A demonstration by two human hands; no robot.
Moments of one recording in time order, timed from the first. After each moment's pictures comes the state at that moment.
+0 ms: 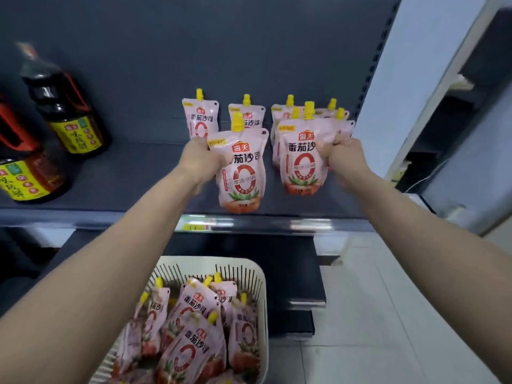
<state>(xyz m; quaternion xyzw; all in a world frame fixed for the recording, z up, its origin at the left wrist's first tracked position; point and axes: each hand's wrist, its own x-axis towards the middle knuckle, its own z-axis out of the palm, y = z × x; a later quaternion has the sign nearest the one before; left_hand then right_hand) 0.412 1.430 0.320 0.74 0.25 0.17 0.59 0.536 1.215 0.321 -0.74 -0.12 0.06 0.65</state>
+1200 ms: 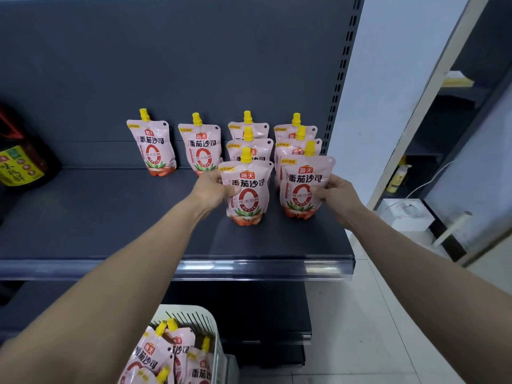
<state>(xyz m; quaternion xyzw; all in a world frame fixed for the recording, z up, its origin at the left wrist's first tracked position) 0.560 1.367 0.274 0.74 0.23 0.10 0.63 0.668 1.144 0.255 -0.73 -0.06 0.16 0.66</state>
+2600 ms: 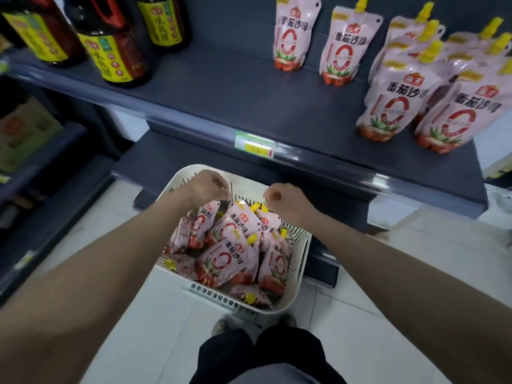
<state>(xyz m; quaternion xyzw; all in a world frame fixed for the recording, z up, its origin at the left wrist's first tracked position) 0.273 1.467 0.155 0.78 0.42 -0.05 0.46 0.400 1.308 0.148 -0.82 -0.41 0.30 0.26</state>
